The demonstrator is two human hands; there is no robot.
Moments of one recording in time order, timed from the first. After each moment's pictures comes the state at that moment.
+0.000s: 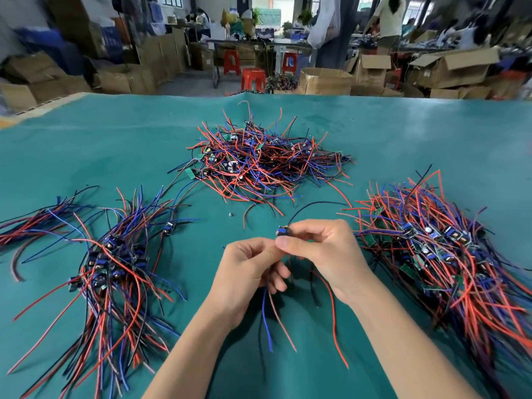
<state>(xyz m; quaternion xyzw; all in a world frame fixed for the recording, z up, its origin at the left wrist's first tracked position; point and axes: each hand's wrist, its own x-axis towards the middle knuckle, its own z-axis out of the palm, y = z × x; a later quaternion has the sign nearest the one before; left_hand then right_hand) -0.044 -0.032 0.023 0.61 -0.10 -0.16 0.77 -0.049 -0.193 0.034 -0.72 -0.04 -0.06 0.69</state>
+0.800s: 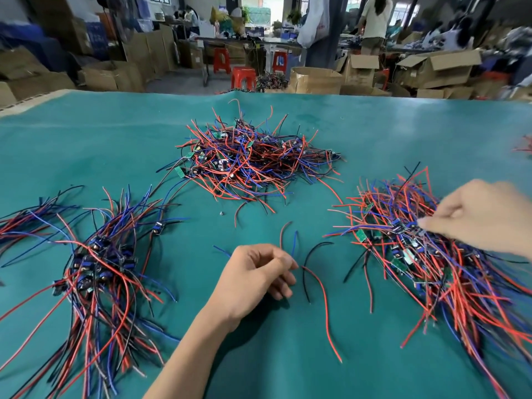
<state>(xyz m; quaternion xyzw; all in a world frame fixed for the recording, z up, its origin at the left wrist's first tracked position) -0.047 -0.040 0.016 0.68 -0.15 -0.18 0.70 -0.096 -0.354 0.140 -0.97 0.22 -0.06 0.02</state>
